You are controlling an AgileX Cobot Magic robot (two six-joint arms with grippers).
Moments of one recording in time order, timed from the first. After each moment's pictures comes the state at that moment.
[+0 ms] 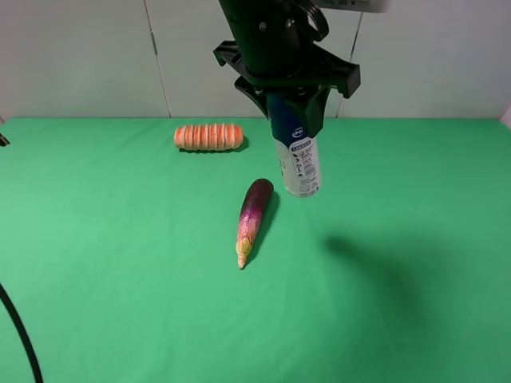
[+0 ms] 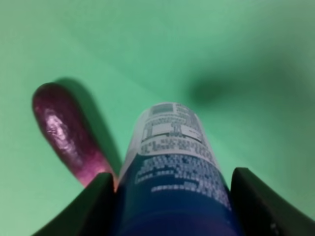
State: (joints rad) left arm -0.83 1.95 -1.87 -0.10 1.06 -0.05; right arm -0.02 0.00 -0.50 0.01 1.02 0.04
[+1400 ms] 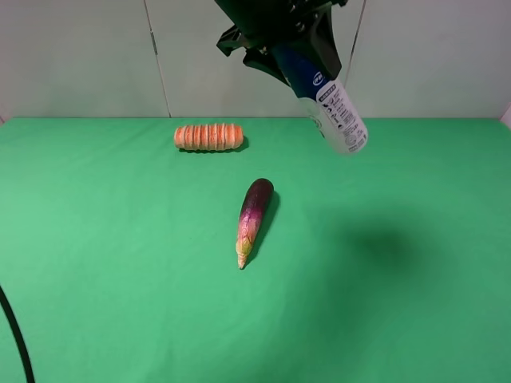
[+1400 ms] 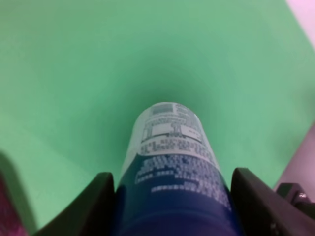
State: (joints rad) left arm -0.64 1.95 -1.87 -0.56 0.94 0.11; right arm -0.02 0.32 -0.53 0.26 0.82 -0.31
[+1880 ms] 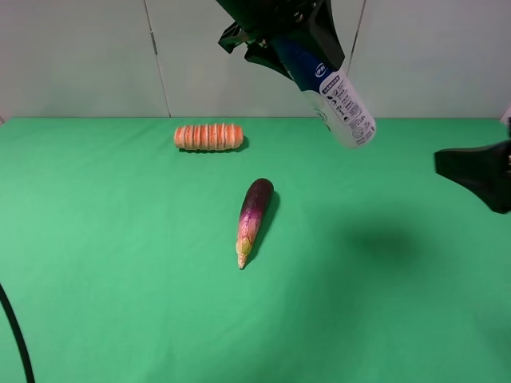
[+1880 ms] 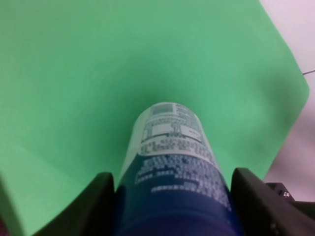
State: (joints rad) left arm -0.62 1.95 -1.87 -0.61 0.95 0.15; right arm 0.21 0.68 -0.53 0.38 0.48 -0.58
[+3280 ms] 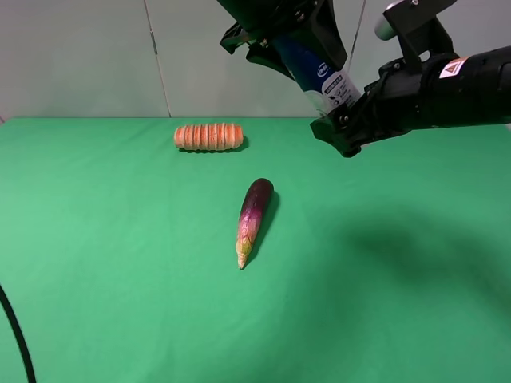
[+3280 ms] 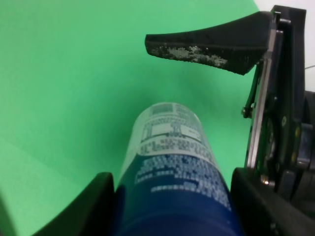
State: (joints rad) left arm -0.62 1.95 -1.87 -0.63 0.96 0.16; right arm 0.47 1.31 -0.75 0.38 0.07 -0.66
